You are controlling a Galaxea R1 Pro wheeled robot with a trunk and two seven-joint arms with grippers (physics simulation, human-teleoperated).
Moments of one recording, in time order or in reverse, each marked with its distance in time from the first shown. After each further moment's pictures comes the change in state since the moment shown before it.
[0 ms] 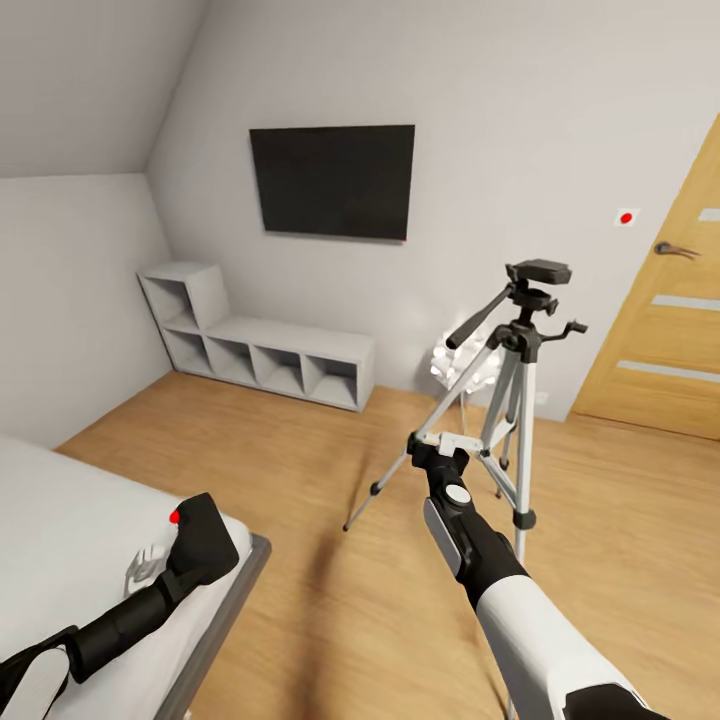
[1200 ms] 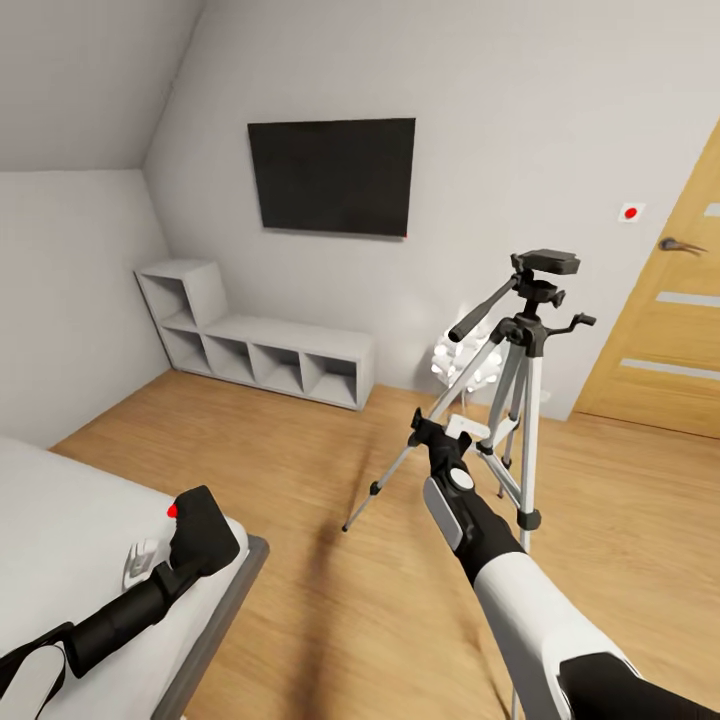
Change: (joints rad) left arm -0.003 0.003 0.011 -0.009 0.084 0.018 -0.006; right arm -0.071 0.000 -0.005 0.038 -0.149 -0.143 -0.001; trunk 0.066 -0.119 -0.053
